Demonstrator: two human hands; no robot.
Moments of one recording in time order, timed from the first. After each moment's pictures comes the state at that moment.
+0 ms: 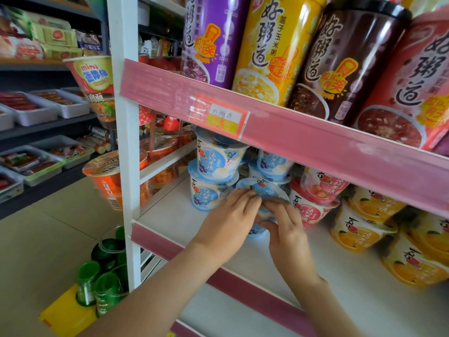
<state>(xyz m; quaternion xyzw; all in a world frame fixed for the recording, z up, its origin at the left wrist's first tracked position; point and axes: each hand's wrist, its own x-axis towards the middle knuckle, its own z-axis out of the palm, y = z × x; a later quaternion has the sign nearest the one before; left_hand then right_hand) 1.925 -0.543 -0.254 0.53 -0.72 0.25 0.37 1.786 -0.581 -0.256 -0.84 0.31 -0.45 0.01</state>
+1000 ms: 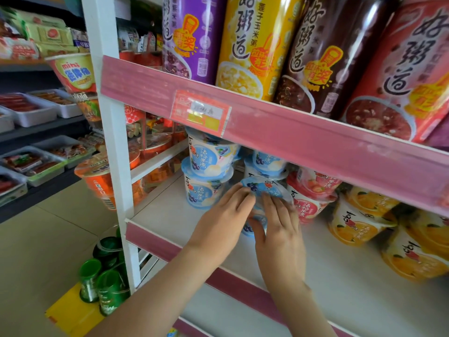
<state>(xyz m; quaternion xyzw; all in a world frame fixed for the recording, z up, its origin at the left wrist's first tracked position) 1.919 -0.535 -0.250 0.56 -0.71 0.21 0.38 1.795 -0.565 -0.264 -0.80 0.42 -0.41 -0.12</state>
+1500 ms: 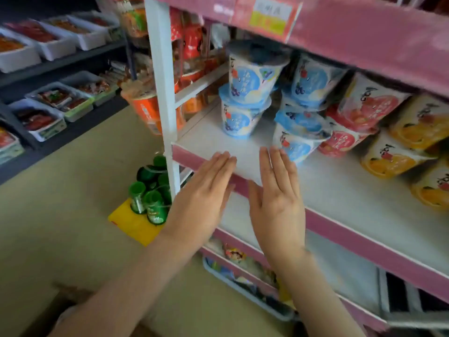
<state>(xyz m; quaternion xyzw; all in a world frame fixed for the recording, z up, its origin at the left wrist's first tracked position) 1.948 -0.403 -0.282 0.66 -0.65 0.18 0.34 1.822 -0.460 -0.271 -0.83 0.38 -0.40 -0.05</state>
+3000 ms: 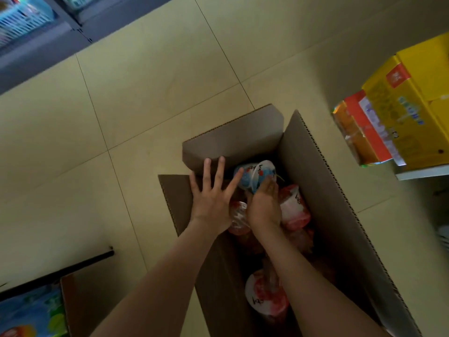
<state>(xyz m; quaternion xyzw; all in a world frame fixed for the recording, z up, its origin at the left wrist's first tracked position) 2.164 0.014 -0.757 0.92 -0.28 -0.24 -0.12 2.119 -0.089 -0.815 -0.88 0.33 0.20 0.27</state>
